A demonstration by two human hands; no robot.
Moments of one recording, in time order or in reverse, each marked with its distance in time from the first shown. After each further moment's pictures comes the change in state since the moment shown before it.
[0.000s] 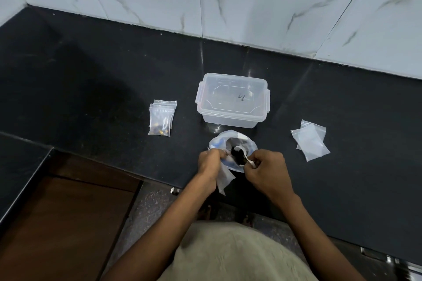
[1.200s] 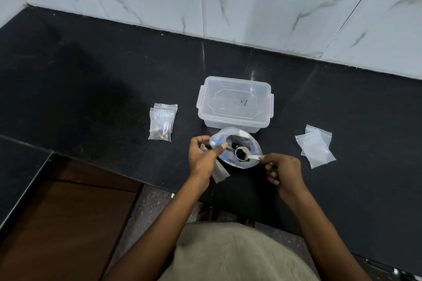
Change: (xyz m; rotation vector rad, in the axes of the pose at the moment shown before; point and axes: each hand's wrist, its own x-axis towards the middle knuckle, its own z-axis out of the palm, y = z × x) left_hand 0.045 0.000 -0.010 -0.057 0.077 0.394; right_hand 0.026 0.005 -0.018 0.937 -0.032 0.868
